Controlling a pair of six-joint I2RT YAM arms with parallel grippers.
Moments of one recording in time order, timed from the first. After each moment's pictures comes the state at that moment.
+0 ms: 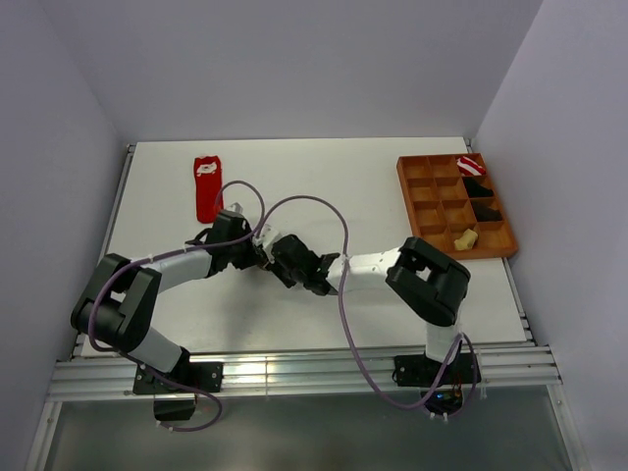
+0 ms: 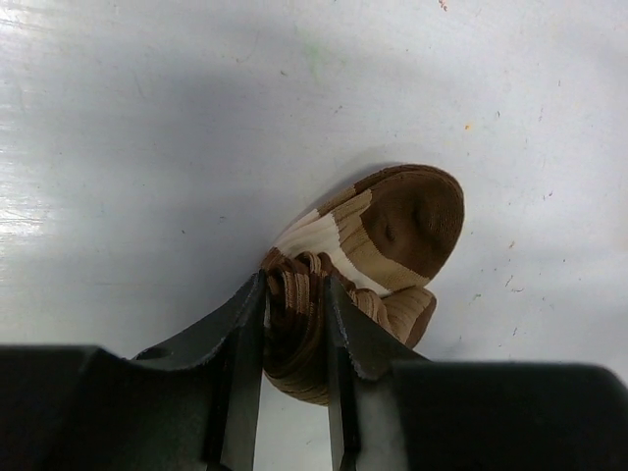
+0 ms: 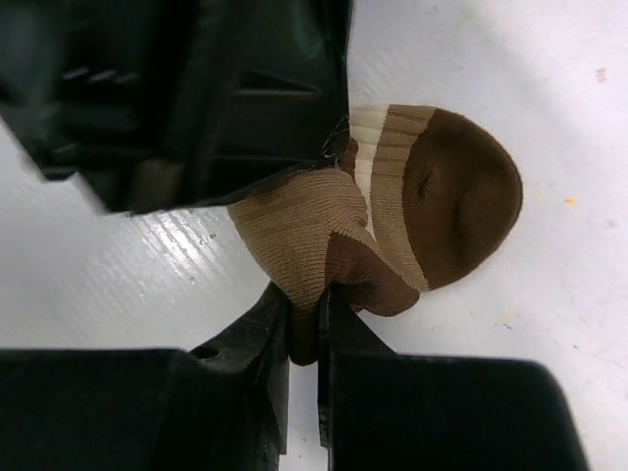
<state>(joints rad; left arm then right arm) -0.44 1.54 0.69 0.00 0.08 -0.78 1.03 1.87 1.00 0.16 0.19 0.02</state>
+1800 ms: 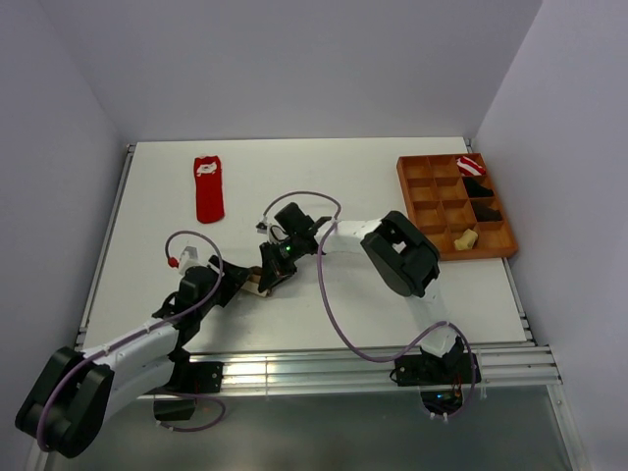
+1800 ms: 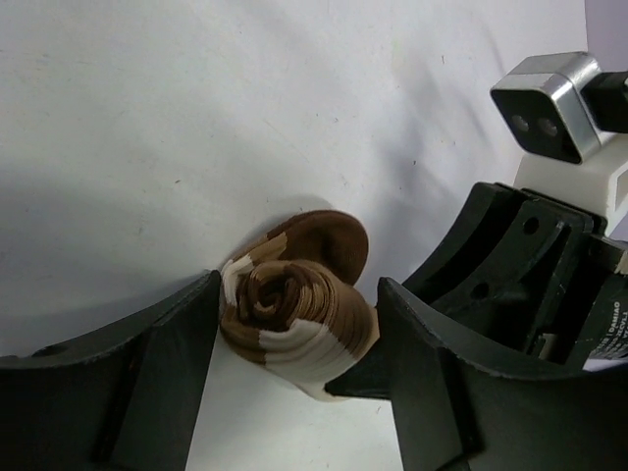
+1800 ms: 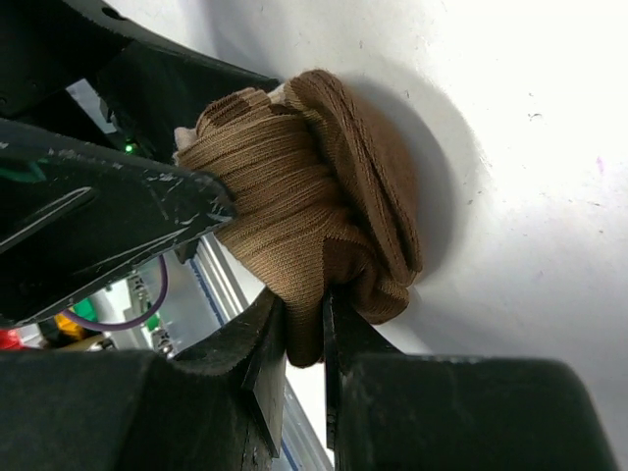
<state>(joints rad) -0.46 0.94 0.10 0.29 -0.11 -1.17 0.80 2.14 1.36 -0.22 -0.77 0.50</state>
